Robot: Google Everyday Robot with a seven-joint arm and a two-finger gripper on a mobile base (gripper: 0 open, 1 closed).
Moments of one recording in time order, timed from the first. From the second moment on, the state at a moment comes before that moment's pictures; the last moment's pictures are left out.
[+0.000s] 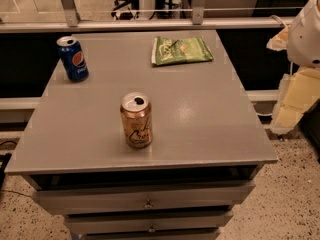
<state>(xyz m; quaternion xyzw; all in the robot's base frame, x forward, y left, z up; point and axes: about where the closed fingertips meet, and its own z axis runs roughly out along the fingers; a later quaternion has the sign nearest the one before) 0.438 -0.217 0.977 -0.60 0.78 -0.04 0.16</state>
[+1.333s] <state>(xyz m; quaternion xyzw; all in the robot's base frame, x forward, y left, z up) 0.455 -0.134 0.930 -0.59 0.75 0.10 0.29</state>
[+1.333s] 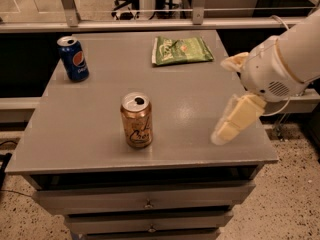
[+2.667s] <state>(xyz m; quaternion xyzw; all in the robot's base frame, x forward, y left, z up) 0.491 0.025 0.879 -0.53 0.67 0.27 0.45</state>
